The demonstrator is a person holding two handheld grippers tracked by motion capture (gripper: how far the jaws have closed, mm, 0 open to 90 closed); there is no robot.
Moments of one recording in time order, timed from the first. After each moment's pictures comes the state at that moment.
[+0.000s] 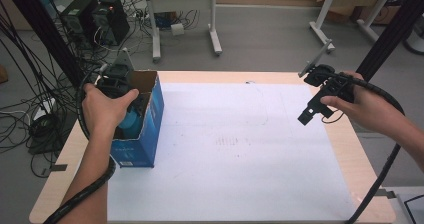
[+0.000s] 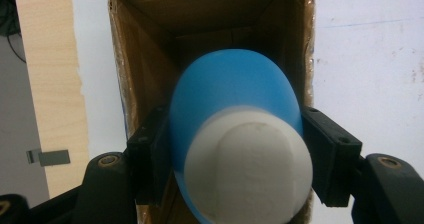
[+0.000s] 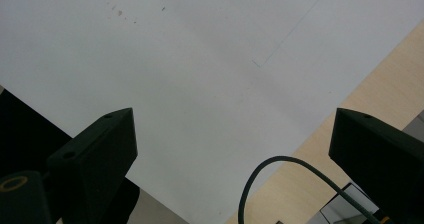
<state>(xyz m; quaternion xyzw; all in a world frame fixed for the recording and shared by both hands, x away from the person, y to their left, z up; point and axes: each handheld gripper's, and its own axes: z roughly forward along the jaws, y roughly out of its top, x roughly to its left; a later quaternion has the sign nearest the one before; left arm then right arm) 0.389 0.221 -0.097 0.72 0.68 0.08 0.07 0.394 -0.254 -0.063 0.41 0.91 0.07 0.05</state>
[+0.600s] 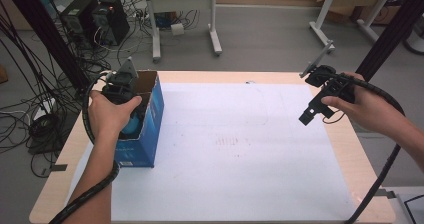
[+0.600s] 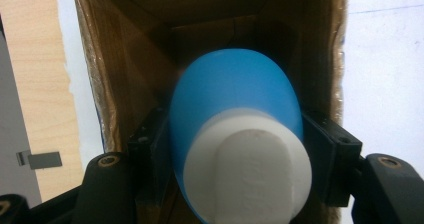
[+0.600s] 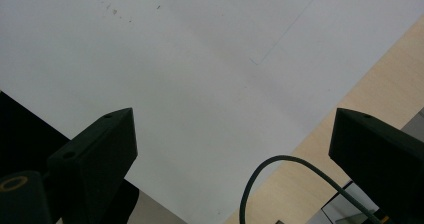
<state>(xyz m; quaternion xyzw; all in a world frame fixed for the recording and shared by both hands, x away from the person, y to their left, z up) 0.398 0.220 -0.119 0.73 0.68 0.07 0.05 0.396 -0.259 -0.067 0.42 0.91 0.07 0.04</state>
